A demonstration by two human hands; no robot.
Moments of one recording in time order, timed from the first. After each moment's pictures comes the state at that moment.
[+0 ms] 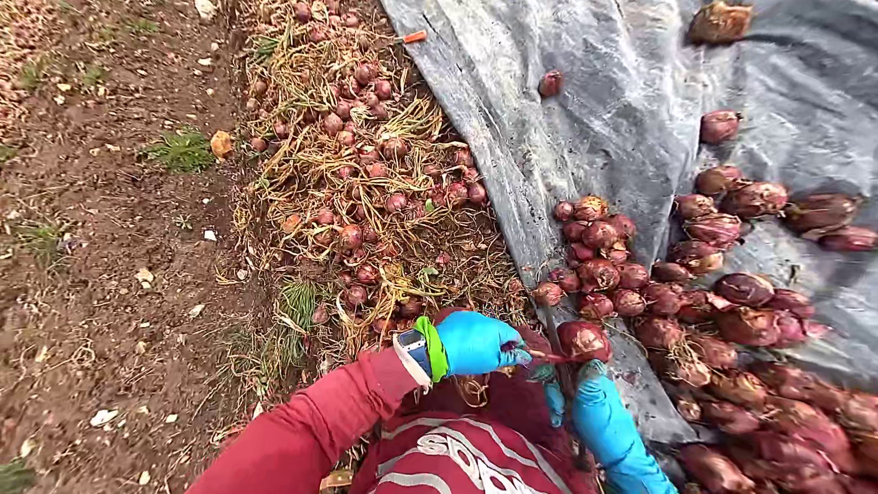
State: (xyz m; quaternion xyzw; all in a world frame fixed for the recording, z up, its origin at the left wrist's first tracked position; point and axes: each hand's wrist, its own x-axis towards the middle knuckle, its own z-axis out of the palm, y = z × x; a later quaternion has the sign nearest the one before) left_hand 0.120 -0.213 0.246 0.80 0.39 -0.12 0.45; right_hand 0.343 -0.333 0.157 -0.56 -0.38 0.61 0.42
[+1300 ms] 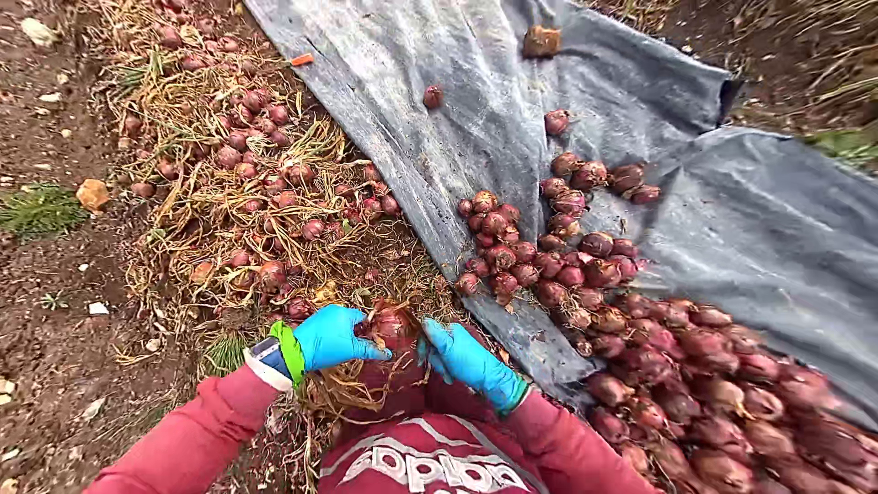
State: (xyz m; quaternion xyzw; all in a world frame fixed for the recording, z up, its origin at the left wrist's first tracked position) left_hand 0.051 -0.163 0.266 0.74 0.49 -0.20 0.41; right_hand 0.305 -0.271 0.187 -0.52 -0.46 0.67 0.28
